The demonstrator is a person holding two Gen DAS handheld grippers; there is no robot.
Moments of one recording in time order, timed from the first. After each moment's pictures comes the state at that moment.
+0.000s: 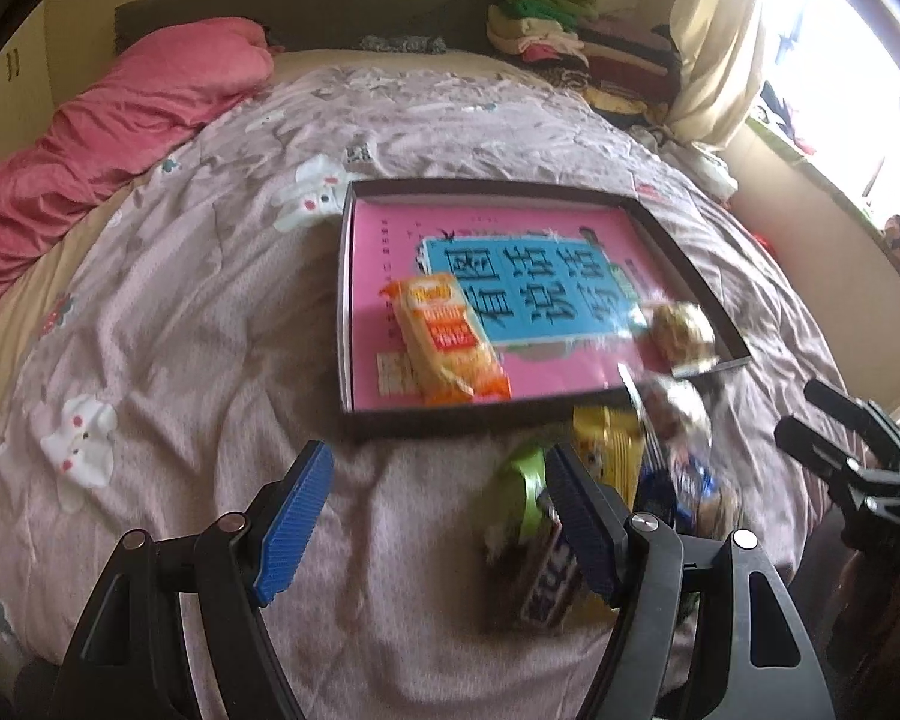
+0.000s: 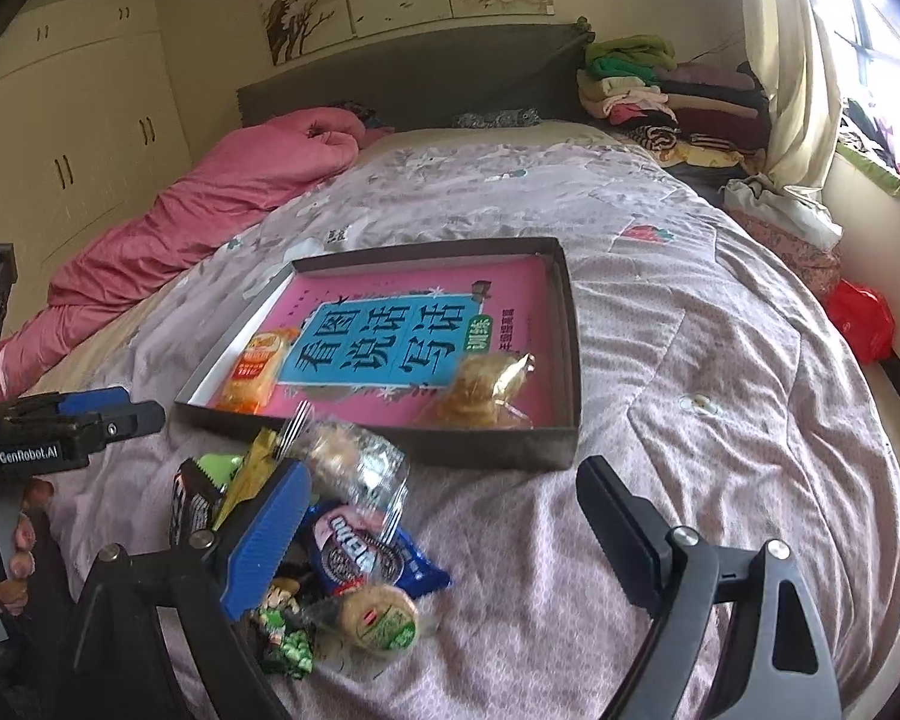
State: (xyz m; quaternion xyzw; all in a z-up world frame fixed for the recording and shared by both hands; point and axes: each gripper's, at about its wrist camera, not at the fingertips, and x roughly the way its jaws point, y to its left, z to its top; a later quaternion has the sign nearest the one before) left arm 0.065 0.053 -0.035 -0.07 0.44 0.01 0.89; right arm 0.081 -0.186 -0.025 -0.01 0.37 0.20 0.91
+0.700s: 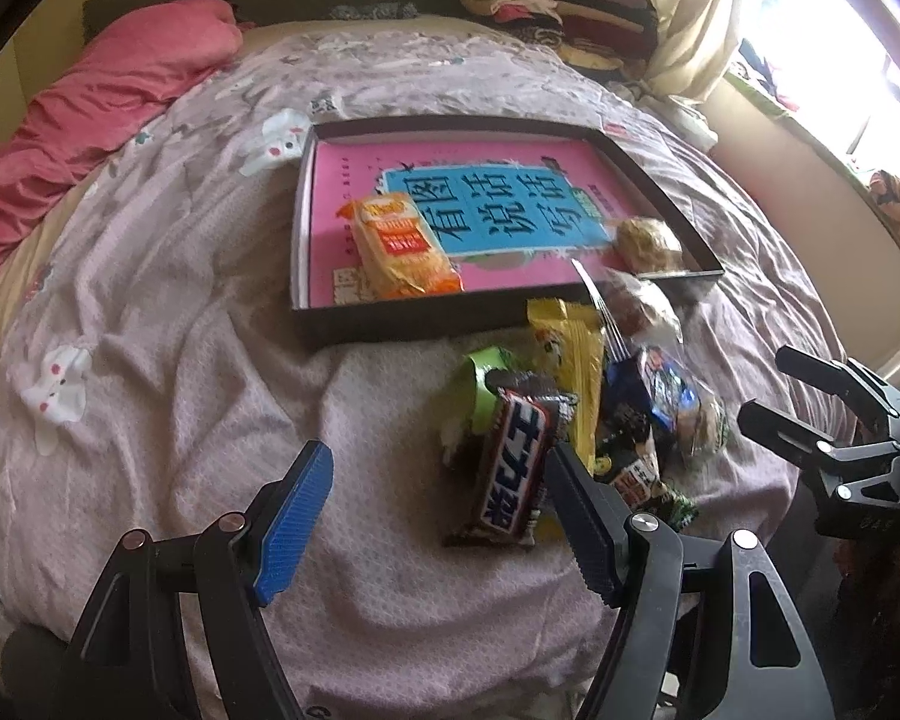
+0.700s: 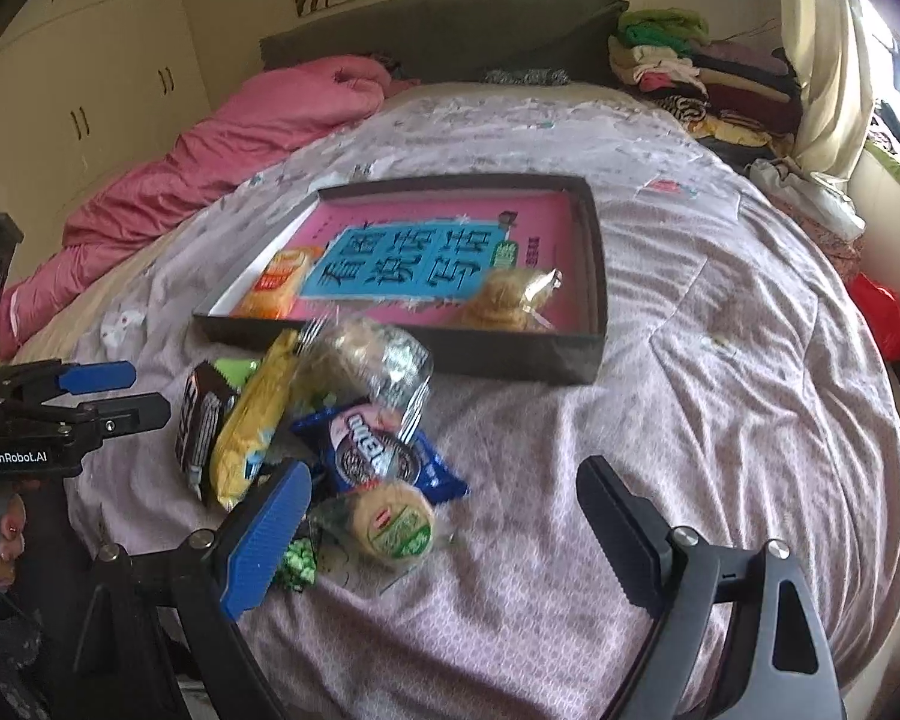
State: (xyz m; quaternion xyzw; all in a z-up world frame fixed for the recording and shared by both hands) left arm 0.040 0.031 -0.053 -0.05 0.48 -0.02 0.88; right arm 0.058 -0.182 -0.046 -0.05 0.42 0.23 0.88
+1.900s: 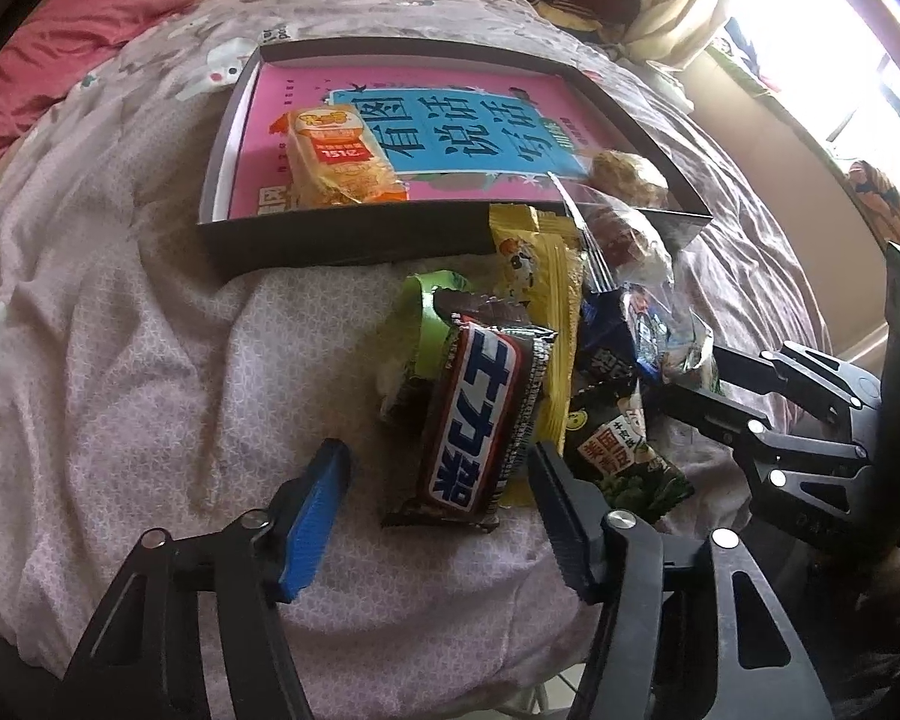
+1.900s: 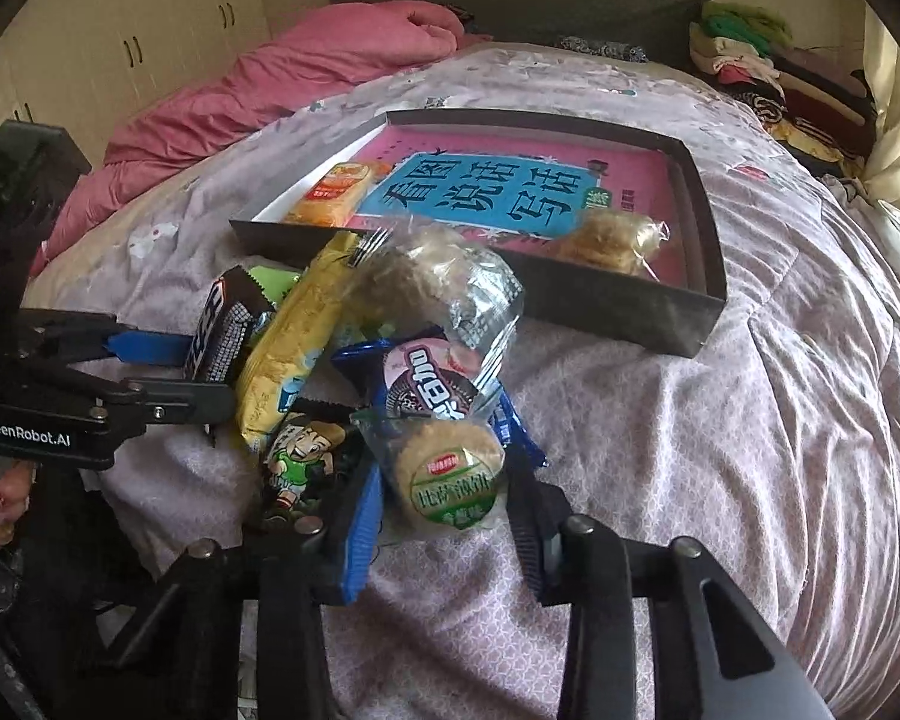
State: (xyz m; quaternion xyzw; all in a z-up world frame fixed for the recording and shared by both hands) left arm 0.052 0.021 -0.091 -0.09 0.53 -0.07 0.84; right arm 0.060 -0.152 -0.080 -0.10 0.45 0.29 0.84
